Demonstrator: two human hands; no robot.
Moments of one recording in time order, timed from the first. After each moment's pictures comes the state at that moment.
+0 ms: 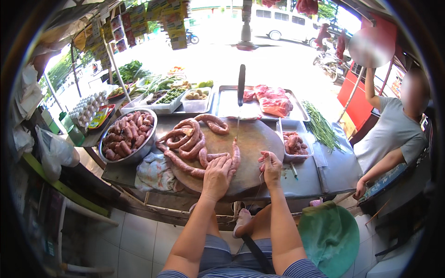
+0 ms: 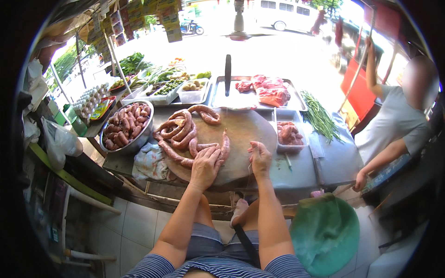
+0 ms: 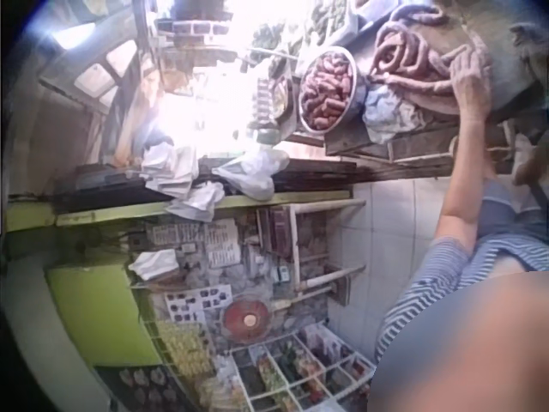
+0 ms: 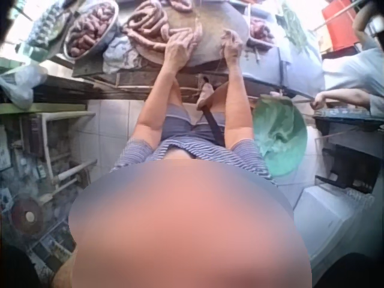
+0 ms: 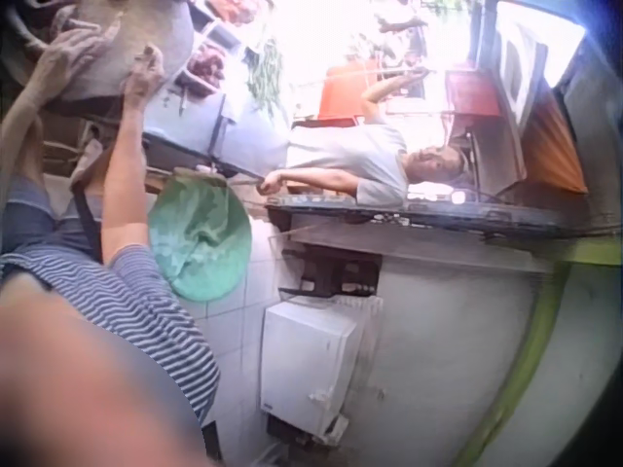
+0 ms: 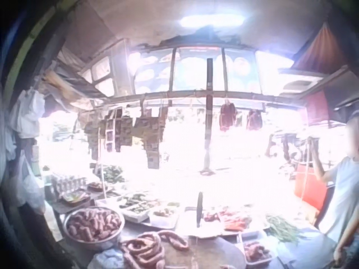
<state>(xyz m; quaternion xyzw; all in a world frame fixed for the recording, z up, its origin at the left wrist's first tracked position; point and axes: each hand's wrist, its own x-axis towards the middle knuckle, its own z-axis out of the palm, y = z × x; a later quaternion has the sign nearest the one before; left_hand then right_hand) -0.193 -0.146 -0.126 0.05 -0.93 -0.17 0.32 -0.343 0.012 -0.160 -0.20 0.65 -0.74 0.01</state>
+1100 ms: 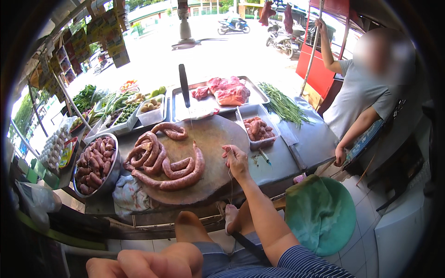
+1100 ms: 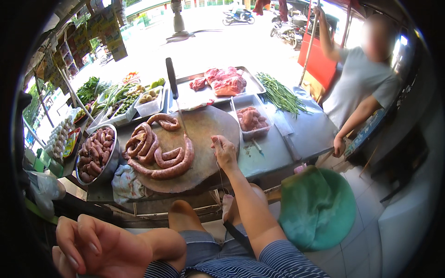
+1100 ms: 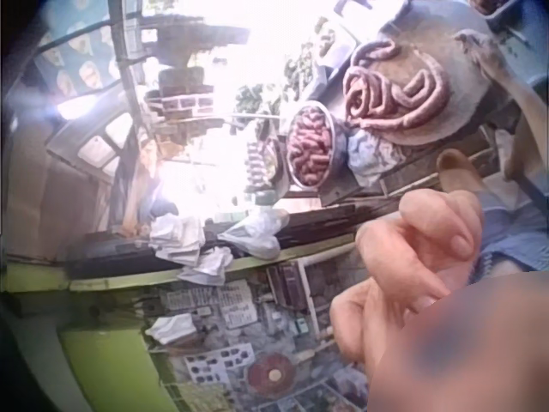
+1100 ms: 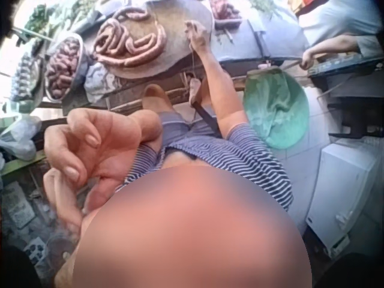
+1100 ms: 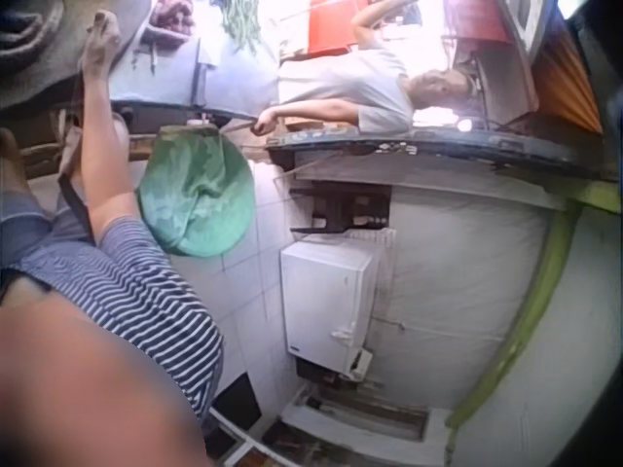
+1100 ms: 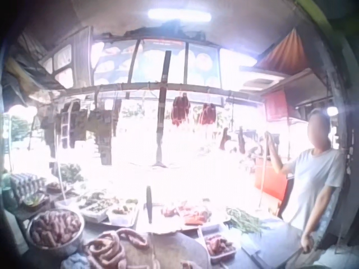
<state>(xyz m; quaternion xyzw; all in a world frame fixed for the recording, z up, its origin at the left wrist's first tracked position) -0.052 -0.075 0.121 -0.46 -0.52 -0.61 0.40 -0.344 0.009 -0.164 -0.19 0.69 -0.70 -0.02</state>
